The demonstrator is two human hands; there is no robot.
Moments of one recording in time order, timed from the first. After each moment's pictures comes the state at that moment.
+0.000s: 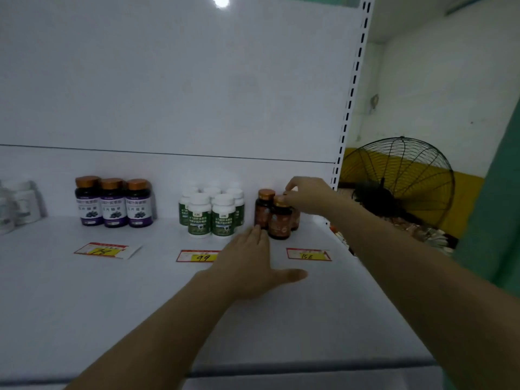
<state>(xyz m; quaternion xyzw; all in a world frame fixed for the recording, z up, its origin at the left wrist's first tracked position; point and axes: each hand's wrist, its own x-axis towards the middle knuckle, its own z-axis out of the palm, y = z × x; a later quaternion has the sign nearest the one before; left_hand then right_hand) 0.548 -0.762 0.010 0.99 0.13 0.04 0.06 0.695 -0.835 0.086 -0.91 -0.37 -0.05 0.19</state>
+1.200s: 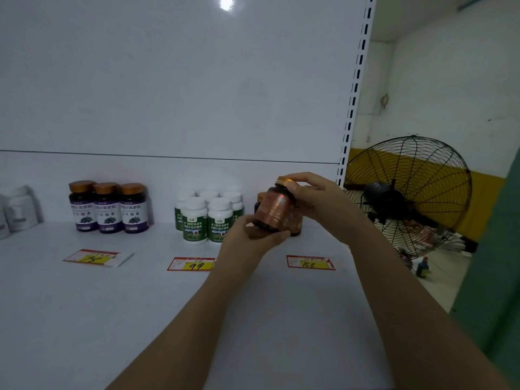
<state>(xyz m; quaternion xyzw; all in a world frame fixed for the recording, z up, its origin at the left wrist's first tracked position) 0.586 -0.753 0.004 0.75 0.17 0.31 0.55 0.705 -0.864 0.064 -0.65 -0.42 0.12 0.62</state>
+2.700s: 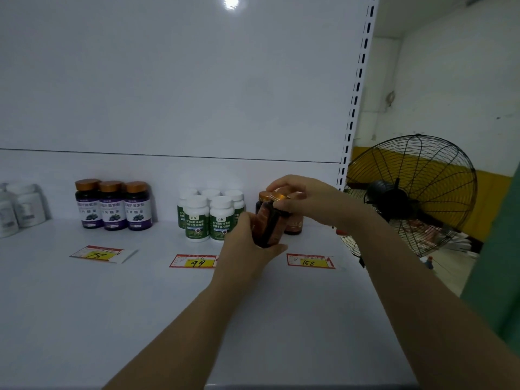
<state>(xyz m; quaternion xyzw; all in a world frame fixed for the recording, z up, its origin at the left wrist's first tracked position) 0.581 -0.758 0.000 0.83 0.17 0.35 0.40 0.695 -0.864 0.085 -0.76 -0.53 0.07 0.36</state>
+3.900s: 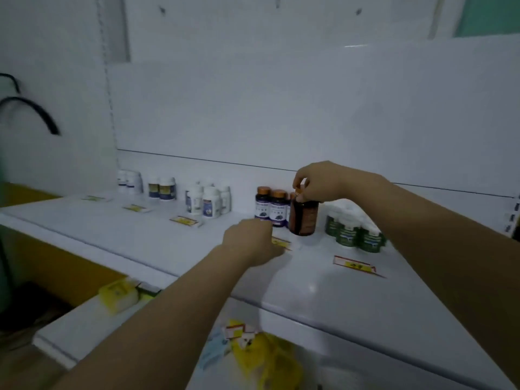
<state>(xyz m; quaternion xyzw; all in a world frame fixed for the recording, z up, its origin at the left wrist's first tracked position) 0.359 -0.643 0.054 0.92 0.38 0.12 0.01 0.494 -0.703 0.155 -0.78 -0.62 -0.05 0.06</state>
